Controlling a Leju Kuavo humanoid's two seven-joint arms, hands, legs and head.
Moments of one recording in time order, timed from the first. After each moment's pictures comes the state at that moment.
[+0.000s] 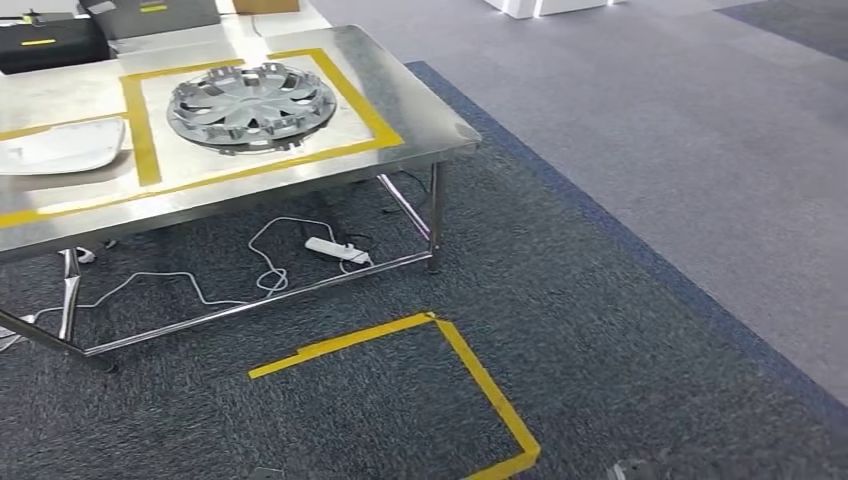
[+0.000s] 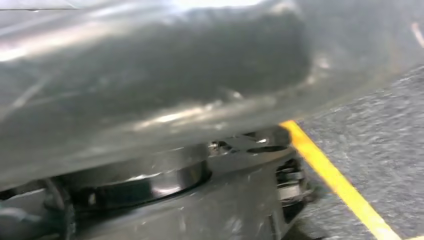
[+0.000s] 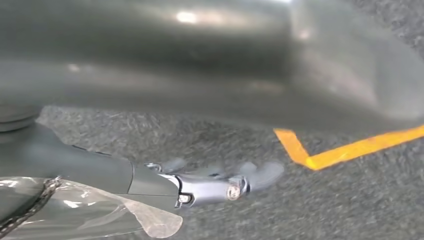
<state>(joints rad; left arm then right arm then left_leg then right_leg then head) -0.02 -0.25 0.71 -0.23 -0.54 0.22 -0.34 -0.09 0.09 -1.12 -0.21 1.03 0.14 -0.48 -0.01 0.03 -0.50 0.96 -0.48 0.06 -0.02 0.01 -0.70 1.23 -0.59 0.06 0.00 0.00</state>
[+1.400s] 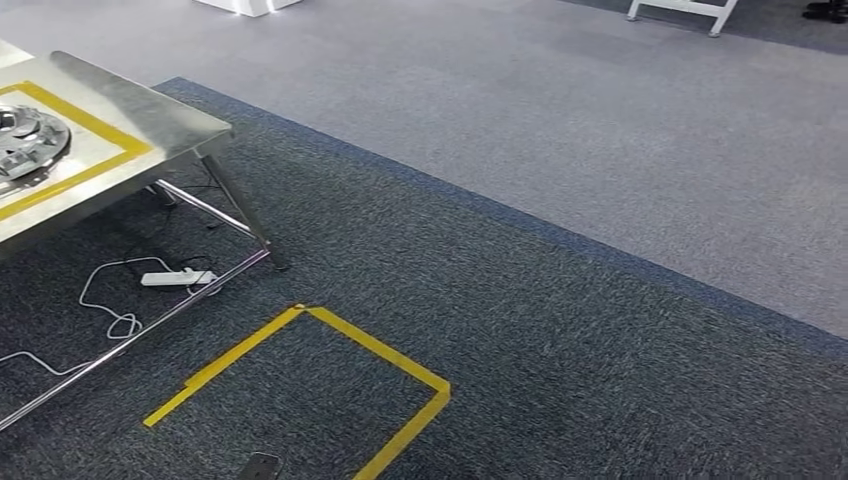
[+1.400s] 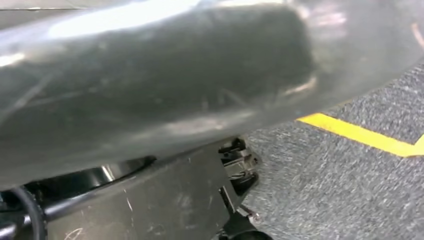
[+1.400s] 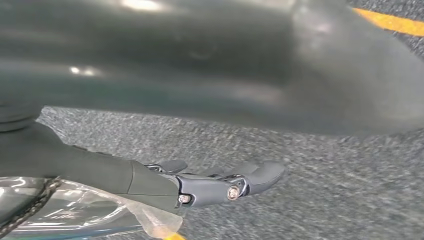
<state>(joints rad) -0.06 -0.21 0.73 -0.22 -0.59 0.16 -0.43 -0.05 0.00 -1.21 -0.21 0.98 0.16 -0.38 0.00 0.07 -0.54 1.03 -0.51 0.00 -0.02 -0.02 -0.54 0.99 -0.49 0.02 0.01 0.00</state>
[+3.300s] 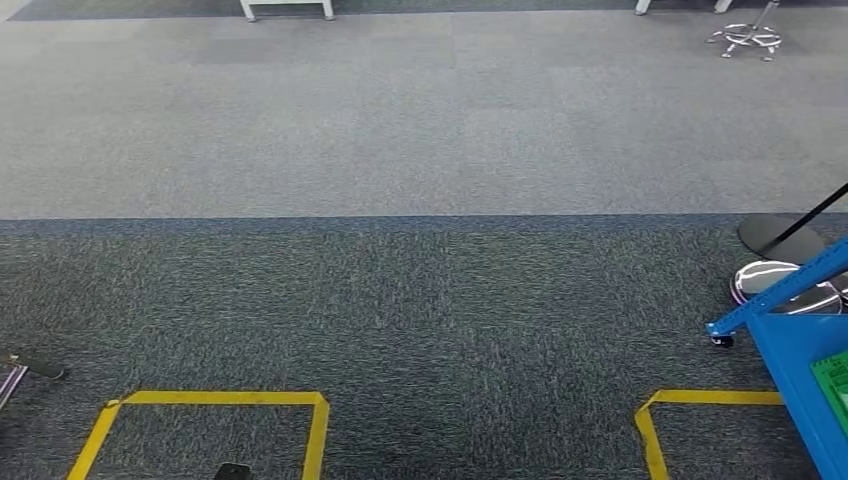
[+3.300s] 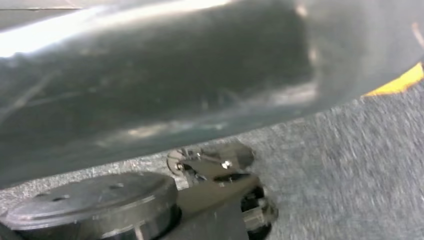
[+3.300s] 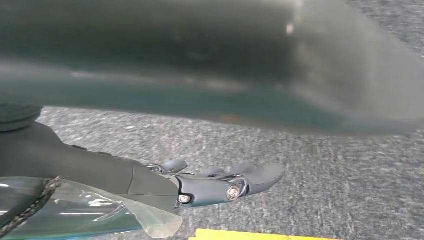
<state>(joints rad) -0.03 -0.16 0.81 -0.22 -0.60 0.19 -0.44 -0.05 0.08 -1.19 -0.21 1.08 0.10 -0.42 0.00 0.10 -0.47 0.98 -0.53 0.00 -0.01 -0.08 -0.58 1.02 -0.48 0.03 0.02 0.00</state>
